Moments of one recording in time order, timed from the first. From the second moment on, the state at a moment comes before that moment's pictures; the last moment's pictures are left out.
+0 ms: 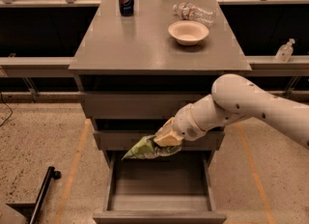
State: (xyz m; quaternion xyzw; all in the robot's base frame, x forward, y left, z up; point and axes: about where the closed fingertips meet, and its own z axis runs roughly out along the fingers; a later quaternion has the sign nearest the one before) arm 0.499 -0.023 0.698 -0.57 0.73 0.28 0.26
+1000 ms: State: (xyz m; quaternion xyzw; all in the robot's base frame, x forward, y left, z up) arm 0.491 -0.008 0.606 -0.57 0.73 0.30 0.22
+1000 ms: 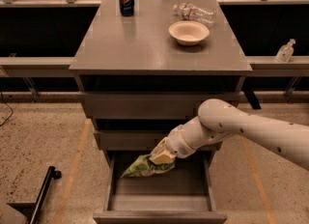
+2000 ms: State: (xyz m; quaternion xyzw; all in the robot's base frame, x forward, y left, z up) arm 0.486 0.003 0.513 -0.55 0.74 0.34 0.19
